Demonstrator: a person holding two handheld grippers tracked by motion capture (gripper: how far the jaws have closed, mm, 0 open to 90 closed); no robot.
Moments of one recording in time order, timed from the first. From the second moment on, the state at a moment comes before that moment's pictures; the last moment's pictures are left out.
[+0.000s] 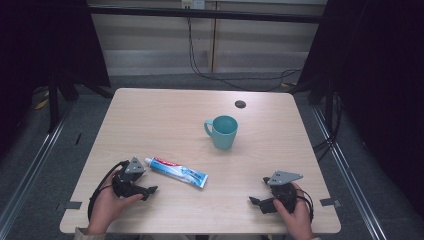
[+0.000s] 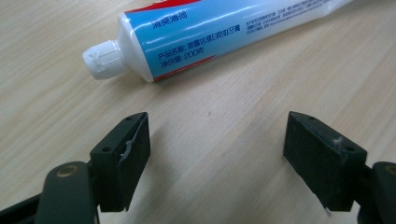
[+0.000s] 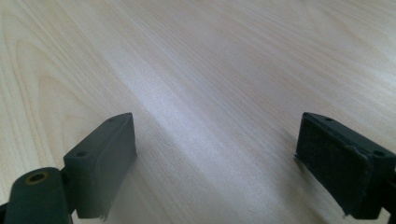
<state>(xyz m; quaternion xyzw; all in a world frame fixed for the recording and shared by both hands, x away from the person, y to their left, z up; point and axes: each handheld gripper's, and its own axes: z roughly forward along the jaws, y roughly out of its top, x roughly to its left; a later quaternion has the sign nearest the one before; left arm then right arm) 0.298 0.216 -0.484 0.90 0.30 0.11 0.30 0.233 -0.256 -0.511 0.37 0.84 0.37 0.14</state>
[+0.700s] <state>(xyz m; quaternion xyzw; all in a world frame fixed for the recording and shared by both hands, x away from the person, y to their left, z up) 0.333 0.191 -0.439 0.95 0.22 0.12 0.19 0.233 -0.256 -0.511 0.37 0.84 0.37 0.14</state>
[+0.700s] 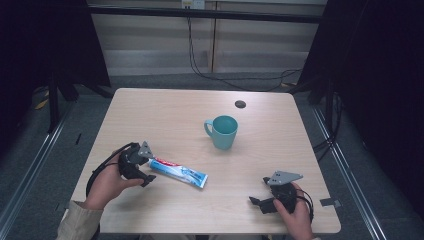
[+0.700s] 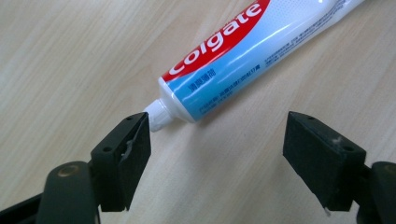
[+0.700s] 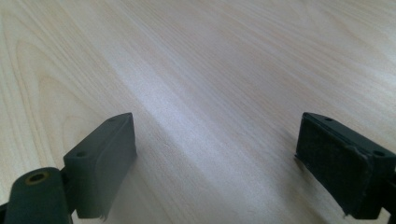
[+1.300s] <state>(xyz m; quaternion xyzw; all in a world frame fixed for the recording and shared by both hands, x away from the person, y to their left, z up) 0.349 0.174 -0.421 0.96 0.18 0.13 0.18 0.233 -0.256 -0.511 0.37 0.84 0.37 0.14</state>
